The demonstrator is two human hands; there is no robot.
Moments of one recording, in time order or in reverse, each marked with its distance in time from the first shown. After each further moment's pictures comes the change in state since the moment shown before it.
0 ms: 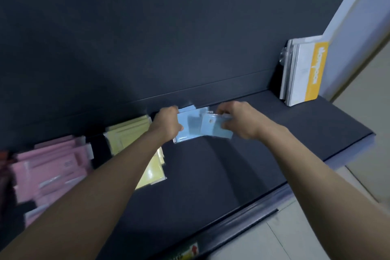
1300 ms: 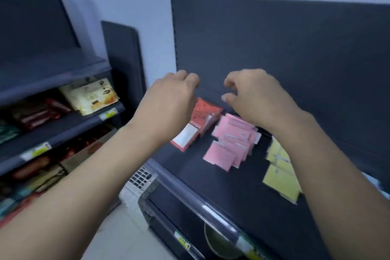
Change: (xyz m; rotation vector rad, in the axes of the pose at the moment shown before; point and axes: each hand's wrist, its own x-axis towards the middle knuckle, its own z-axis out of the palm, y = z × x) left_hand -0.325 -0.037 -0.158 0.592 0.800 -0.456; right_hand -0.087 -0.274 -0.001 -0.117 0.152 -1.114
